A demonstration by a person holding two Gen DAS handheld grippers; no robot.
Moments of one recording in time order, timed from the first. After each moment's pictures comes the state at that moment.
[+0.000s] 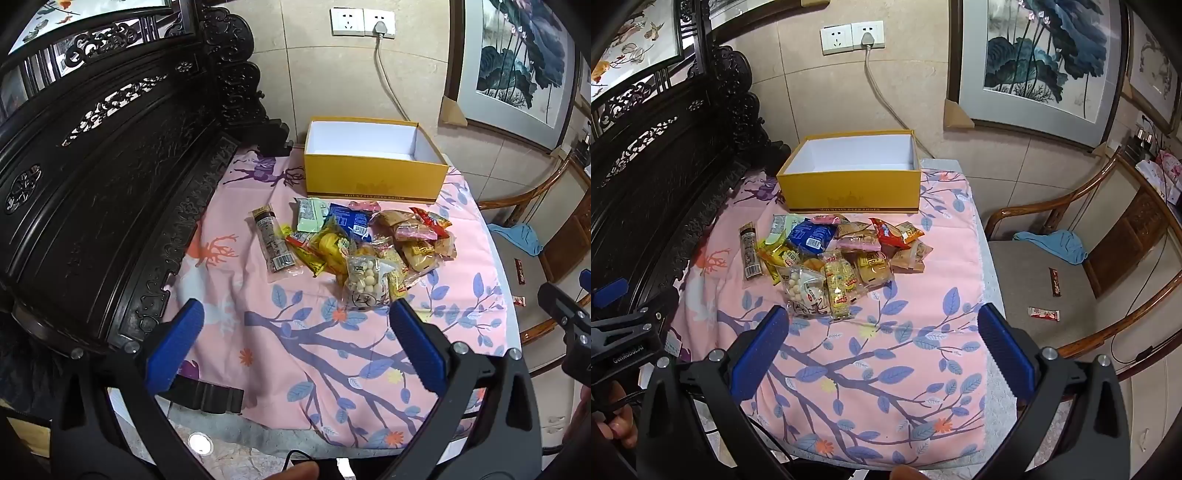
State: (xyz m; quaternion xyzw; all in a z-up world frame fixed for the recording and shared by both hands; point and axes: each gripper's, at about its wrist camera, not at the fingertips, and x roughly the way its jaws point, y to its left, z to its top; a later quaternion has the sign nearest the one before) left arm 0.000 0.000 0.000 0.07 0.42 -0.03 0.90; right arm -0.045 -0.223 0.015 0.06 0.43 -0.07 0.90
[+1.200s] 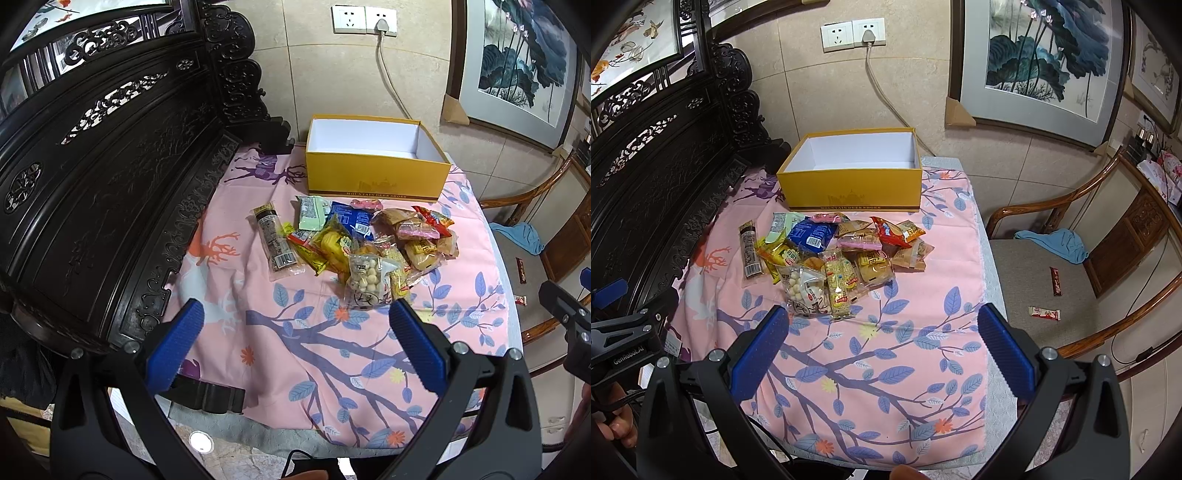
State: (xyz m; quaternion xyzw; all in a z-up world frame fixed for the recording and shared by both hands) left arm 0.003 0.004 -0.002 0.07 0.43 -0.03 0.90; right arm -0.042 -0.222 0.012 0.06 0.43 -0.07 0.90
